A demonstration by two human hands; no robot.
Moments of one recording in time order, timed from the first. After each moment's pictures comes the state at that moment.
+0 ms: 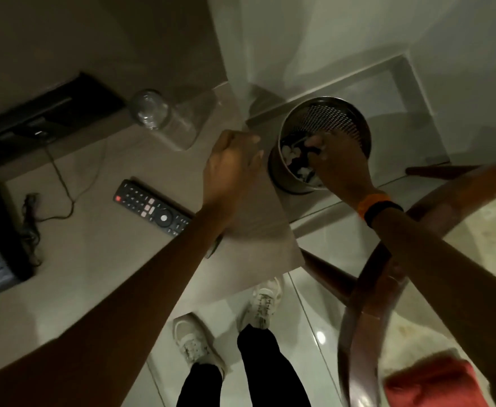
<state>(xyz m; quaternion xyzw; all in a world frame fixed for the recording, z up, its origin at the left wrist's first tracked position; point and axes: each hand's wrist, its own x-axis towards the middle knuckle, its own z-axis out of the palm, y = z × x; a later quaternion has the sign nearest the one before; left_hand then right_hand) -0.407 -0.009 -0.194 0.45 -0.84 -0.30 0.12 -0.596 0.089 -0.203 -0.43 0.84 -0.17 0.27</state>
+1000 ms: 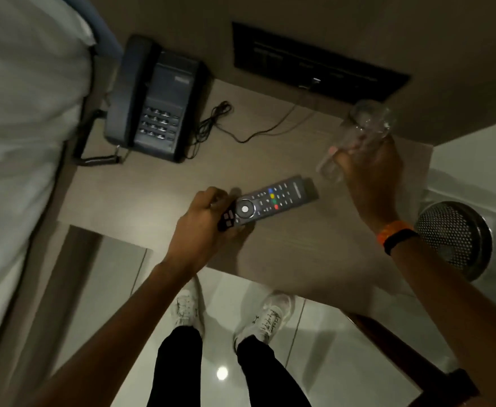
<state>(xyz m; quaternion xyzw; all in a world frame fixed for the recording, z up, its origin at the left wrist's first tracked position) -0.074 0.068 -0.172 0.64 -0.71 -0.28 0.14 -0.346 -0.037 -0.143 -0.50 0.71 -0.38 0.30</state>
